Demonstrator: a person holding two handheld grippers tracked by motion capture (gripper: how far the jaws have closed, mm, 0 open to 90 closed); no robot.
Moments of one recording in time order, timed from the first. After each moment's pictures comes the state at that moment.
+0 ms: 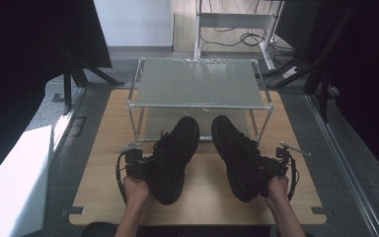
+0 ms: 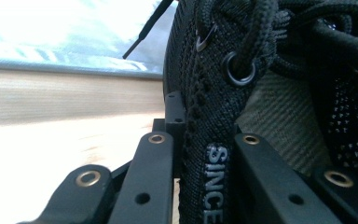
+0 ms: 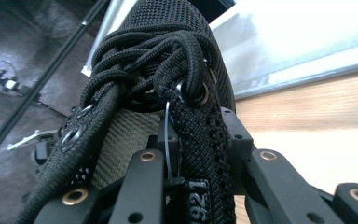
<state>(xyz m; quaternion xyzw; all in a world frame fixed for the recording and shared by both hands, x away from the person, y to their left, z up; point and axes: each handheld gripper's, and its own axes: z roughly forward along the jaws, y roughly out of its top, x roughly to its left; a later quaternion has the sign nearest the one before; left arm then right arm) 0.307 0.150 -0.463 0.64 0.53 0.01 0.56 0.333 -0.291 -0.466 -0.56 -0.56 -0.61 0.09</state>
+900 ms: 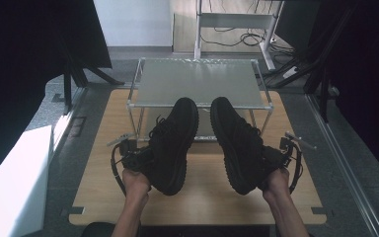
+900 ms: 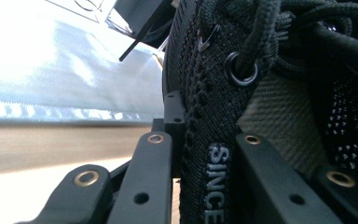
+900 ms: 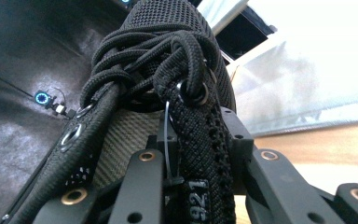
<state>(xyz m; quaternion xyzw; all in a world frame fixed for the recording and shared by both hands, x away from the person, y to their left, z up) 0.306 0.150 -0.414 0.58 0.53 0.00 0.62 0.325 -0.273 -0.406 -0.54 -0.51 -0.66 0.11</state>
